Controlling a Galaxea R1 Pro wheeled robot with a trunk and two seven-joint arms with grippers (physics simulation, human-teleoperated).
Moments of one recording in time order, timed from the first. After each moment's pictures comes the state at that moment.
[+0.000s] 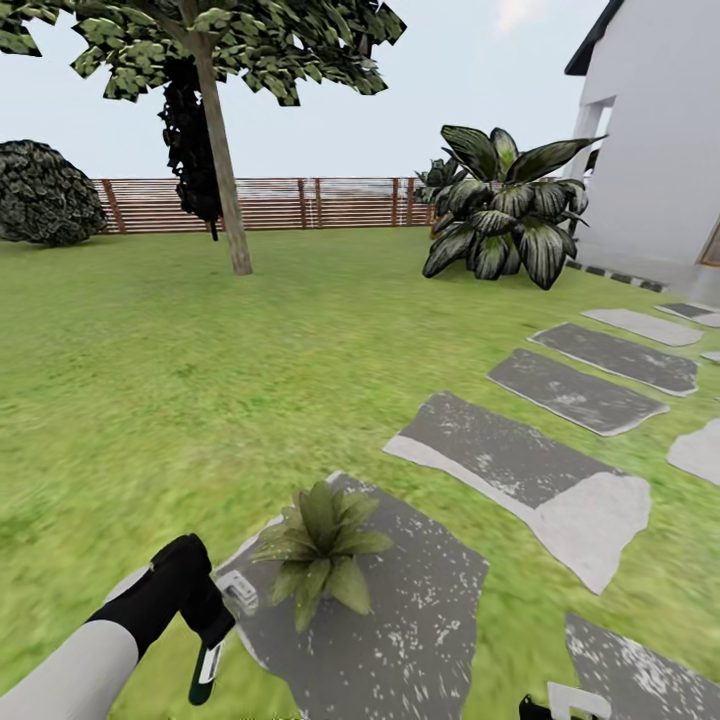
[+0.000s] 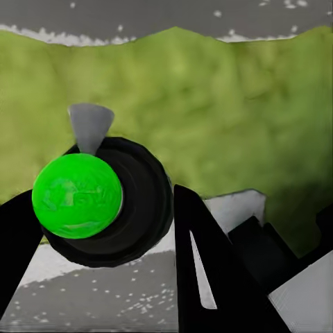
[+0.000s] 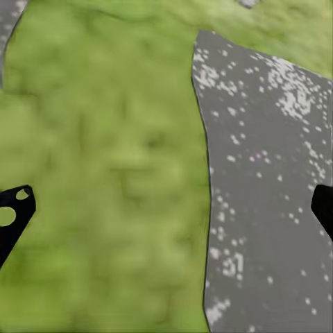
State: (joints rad) left arm -0.65 0.16 -0.21 -0.66 -0.79 0.81 -1.04; right arm -0.42 -0.02 -0.67 -0.08 0.58 -0.34 -0.39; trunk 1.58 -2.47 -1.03
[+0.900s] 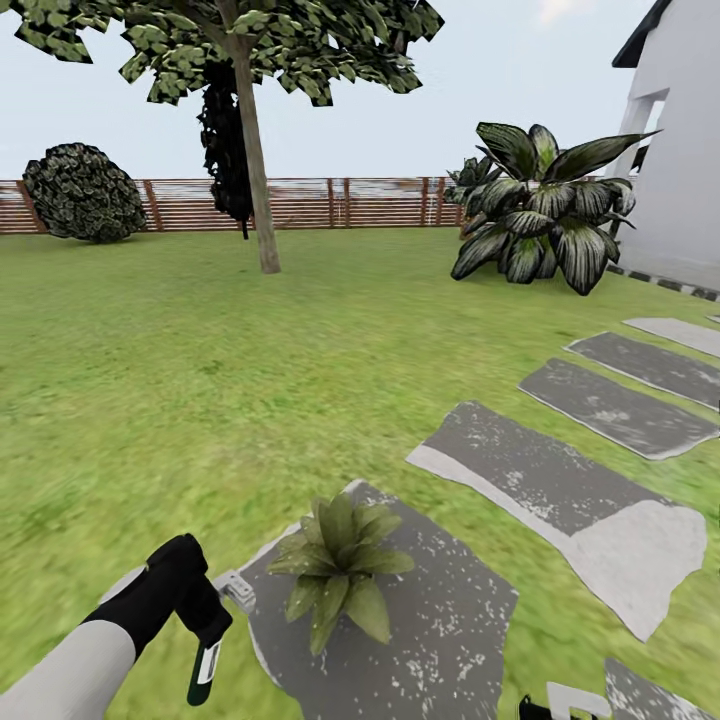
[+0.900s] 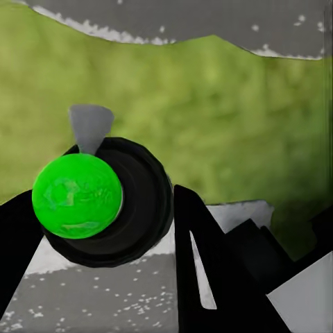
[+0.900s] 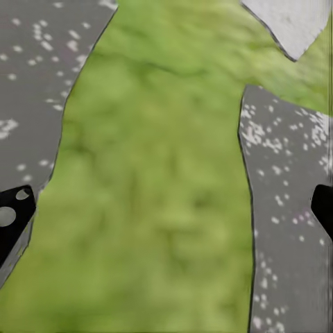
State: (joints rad) left arm -0.65 0.16 -0.18 -0.66 -0.79 0.81 -1.04; right arm -0.42 -0.02 -0.67 -0.08 0.58 -0.34 -0.39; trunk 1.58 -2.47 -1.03
